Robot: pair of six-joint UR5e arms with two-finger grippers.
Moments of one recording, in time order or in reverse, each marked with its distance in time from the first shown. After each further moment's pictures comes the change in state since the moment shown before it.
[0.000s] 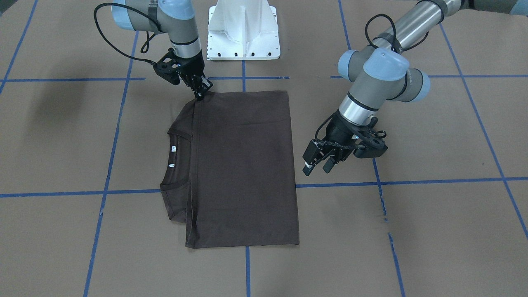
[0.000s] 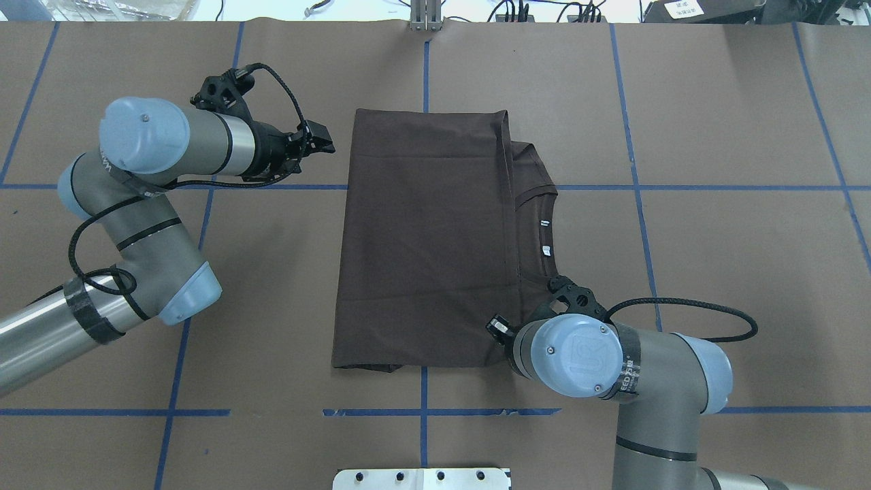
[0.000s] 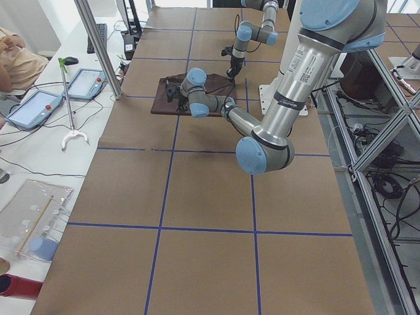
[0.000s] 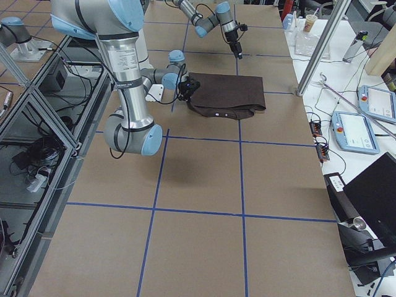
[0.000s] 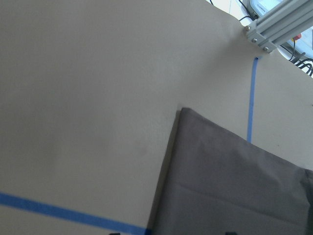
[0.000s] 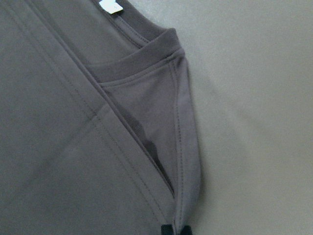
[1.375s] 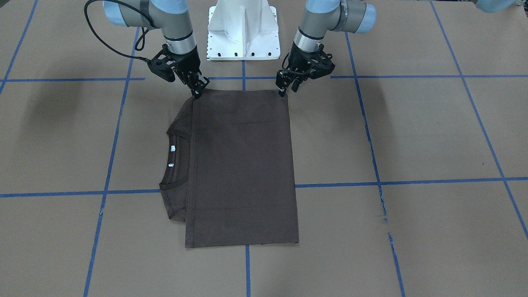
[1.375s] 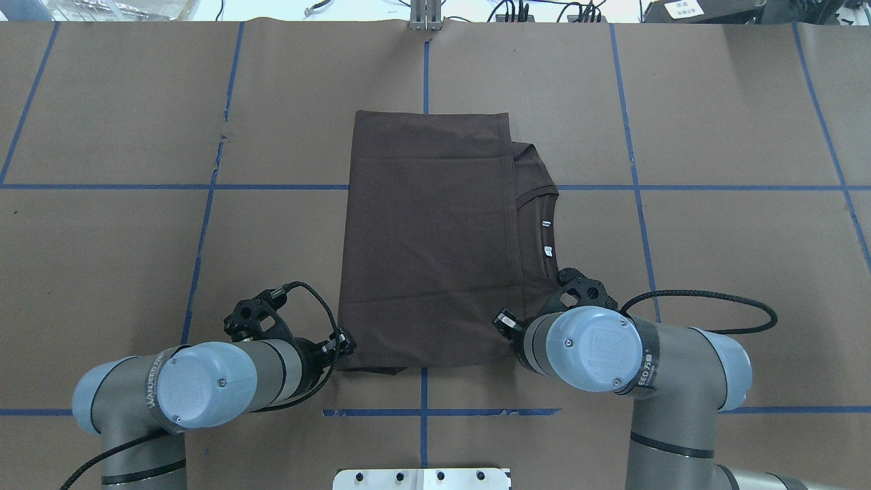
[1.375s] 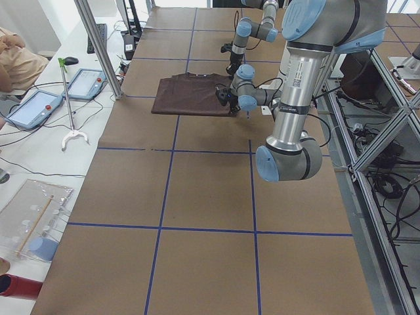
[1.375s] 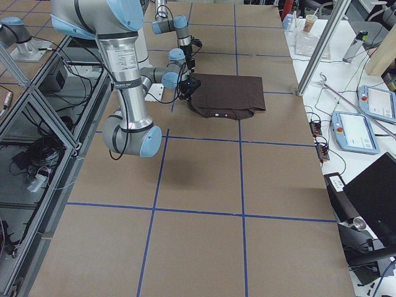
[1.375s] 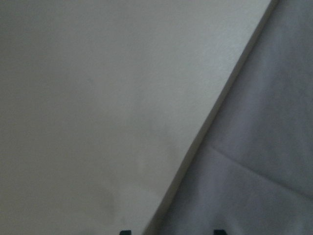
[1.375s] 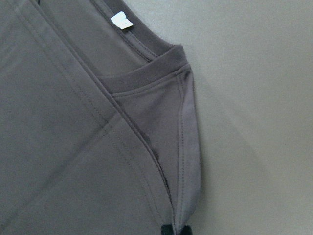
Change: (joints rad) left arm 0.479 0.176 -0.331 0.371 0.250 -0.381; right arm 0.016 -0.022 0.032 0.000 0.008 -0.027
